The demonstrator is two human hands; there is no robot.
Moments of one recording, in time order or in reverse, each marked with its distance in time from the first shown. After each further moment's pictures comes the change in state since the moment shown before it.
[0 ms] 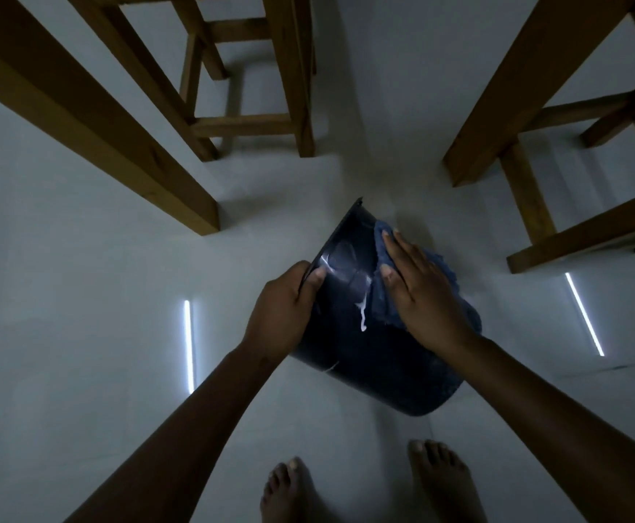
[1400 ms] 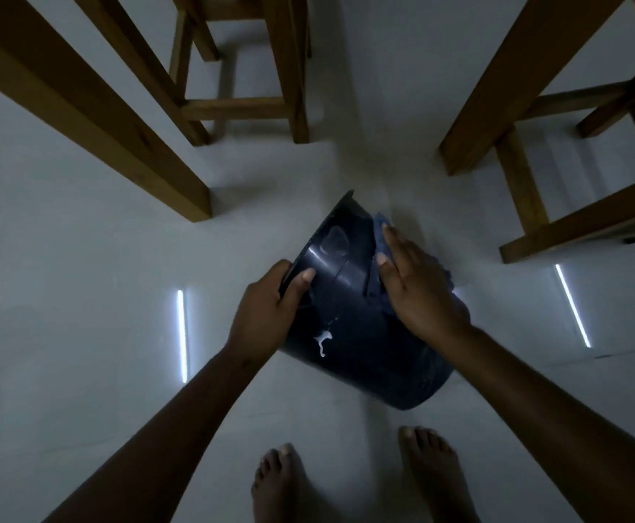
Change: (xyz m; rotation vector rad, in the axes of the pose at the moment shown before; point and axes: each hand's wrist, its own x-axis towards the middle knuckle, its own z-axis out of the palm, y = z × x) left_hand -0.018 -0.008 0.000 -0.131 -0.004 -0.074; right_hand -0.001 0.004 0.001 -0.060 -0.113 0.088
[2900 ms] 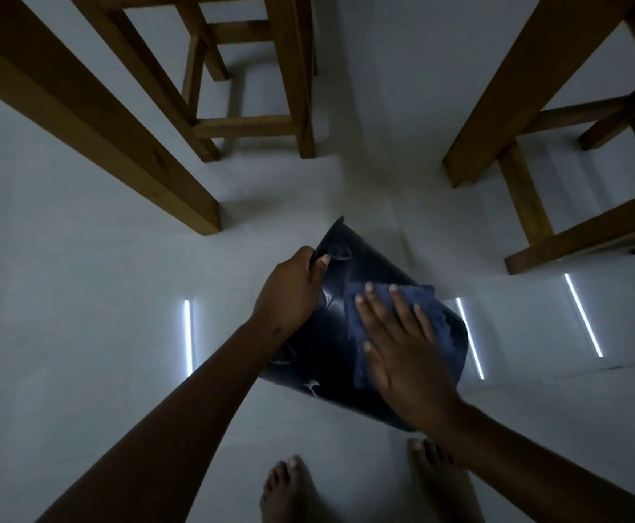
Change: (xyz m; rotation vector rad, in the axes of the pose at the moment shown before) left_hand 0.042 0.019 0.002 0.227 -0.026 0.044; right_hand -0.069 -0.020 0.031 -0.280 0.059 -0.206
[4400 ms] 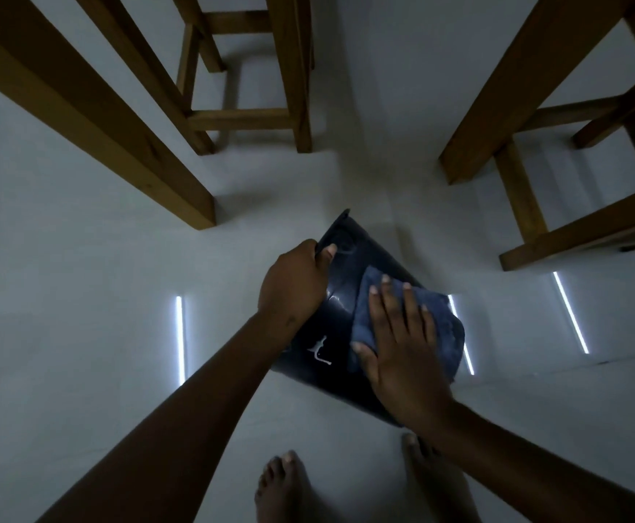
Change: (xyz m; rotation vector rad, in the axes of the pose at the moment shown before) left_hand 0.007 0.004 0.007 0.064 0.047 -0.064; right_hand -0.003 -0.010 -0.001 -0.046 -0.073 0.192
